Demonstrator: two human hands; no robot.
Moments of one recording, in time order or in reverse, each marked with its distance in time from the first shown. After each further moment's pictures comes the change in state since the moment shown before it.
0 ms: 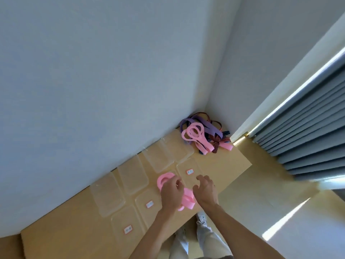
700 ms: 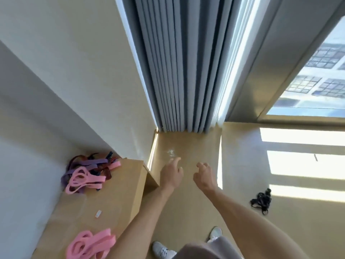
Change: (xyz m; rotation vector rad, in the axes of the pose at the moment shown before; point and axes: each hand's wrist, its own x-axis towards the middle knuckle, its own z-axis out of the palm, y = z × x) left_hand -0.151 0.263 0.280 0.452 -0.541 0.813; right_hand -0.137 0.339 -0.193 0.312 0.437 0.517
